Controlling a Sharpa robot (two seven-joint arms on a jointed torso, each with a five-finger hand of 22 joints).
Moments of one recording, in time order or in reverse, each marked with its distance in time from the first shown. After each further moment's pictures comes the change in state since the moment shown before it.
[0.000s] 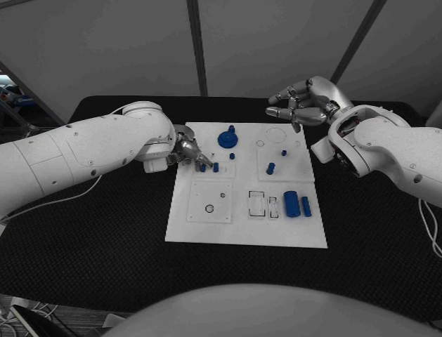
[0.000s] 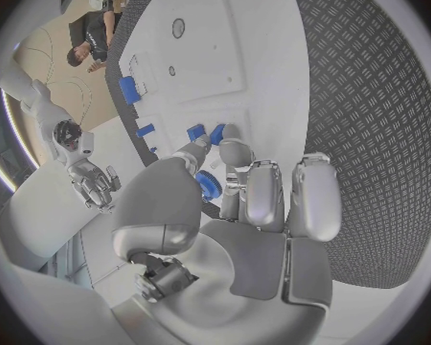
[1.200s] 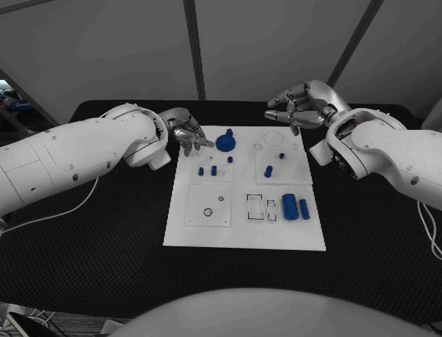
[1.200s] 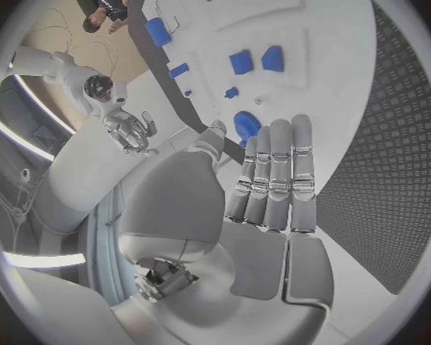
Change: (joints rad) left arm -0.009 -0.061 0.021 0.054 0.085 -0.357 0.294; left_hand 0.341 0.041 -0.204 -0.035 0.000 -0.237 0.147 -0.170 -0.145 -0.464 0.159 -0.364 -0.317 -0.375 0.138 -0.554 -0.578 0.116 -0.473 0.114 -0.793 -0.457; right arm 0.000 -0.004 0.000 -0.005 0.000 0.000 0.000; right_hand 0.000 0.000 0.000 0.000 0.000 0.000 0.000 0.000 -0.001 0.000 0.000 0.000 -0.001 0.000 0.000 0.000 0.000 0.000 0.000 0.000 -0.006 -0.004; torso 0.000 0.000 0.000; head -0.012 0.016
